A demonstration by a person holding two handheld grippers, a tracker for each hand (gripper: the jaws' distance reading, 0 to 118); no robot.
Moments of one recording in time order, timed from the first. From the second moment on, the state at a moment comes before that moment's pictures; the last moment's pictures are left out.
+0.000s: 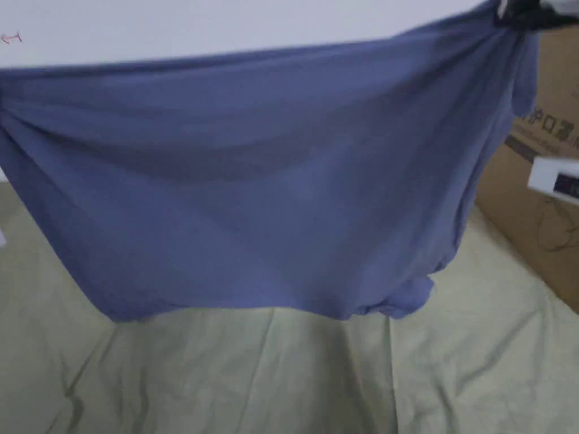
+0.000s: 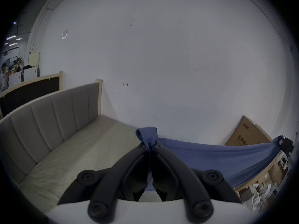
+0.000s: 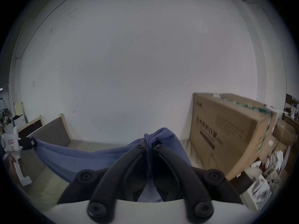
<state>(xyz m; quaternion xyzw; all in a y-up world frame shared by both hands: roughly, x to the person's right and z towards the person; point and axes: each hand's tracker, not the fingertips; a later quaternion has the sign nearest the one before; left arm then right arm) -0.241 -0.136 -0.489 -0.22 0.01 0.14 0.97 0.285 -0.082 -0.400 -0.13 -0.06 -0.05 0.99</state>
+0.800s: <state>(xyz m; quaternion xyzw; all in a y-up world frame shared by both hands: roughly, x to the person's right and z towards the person) -0.271 -0.385 -0.154 -0.49 0.00 0.11 0.86 0.278 -0.372 -0.051 -0.42 -0.09 -0.16 0.89</state>
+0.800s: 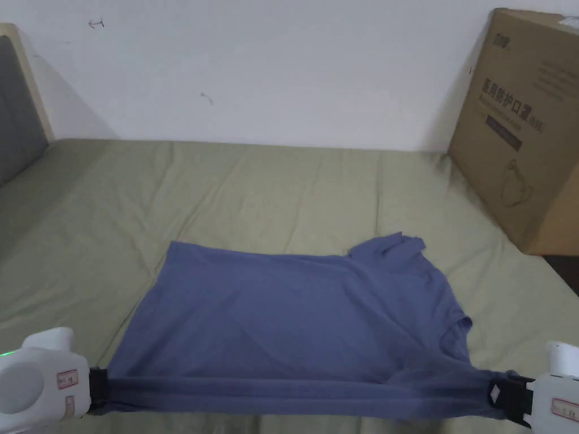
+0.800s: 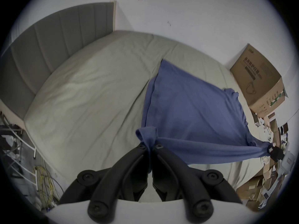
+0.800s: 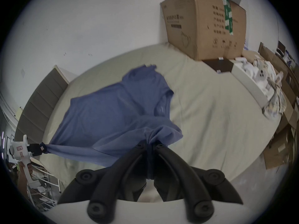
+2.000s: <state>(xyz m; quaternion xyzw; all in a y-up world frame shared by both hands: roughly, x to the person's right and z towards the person) -0.318 -0.333 -0.127 -0.57 -0.04 0.10 0.82 0.313 -0.323 -0.019 -0.55 -0.08 -0.12 0.82</state>
